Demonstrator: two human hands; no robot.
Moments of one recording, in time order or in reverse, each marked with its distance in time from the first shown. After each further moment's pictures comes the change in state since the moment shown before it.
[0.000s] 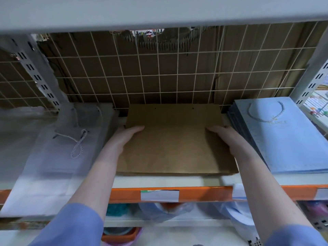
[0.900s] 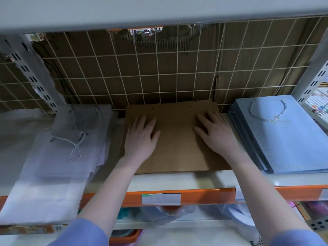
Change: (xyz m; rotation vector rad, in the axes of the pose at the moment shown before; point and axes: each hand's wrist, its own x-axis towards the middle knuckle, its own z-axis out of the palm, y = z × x) left_hand -0.004 -0.016 0.043 1.096 0.250 0.723; right_hand 0.014 0.008 0.024 -1.041 0.252 -0.753
